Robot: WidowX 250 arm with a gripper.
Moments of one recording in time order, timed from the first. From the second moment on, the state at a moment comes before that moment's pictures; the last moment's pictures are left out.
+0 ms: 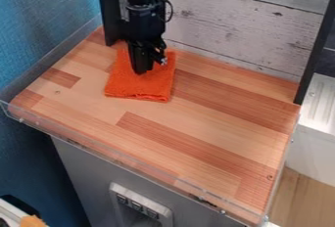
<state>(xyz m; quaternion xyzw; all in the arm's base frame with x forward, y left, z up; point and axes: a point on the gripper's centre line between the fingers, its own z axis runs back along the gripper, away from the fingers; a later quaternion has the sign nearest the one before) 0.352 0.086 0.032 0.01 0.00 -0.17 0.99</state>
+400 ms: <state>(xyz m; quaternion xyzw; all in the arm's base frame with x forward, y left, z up) 0.355 0.077 0.025 0.01 0.00 -0.17 0.99</state>
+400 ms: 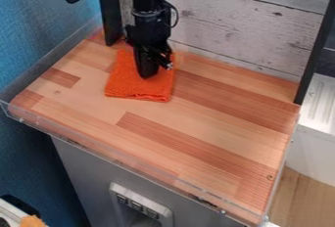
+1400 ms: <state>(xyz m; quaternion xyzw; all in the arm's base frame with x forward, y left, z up) 0.356 0.072 0.014 -0.01 0.00 -0.18 0.98</state>
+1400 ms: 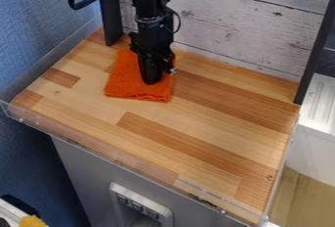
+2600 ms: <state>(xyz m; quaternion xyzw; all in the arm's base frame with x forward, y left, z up) 0.272 0.064 0.012 0.01 0.01 -0.03 1.00</state>
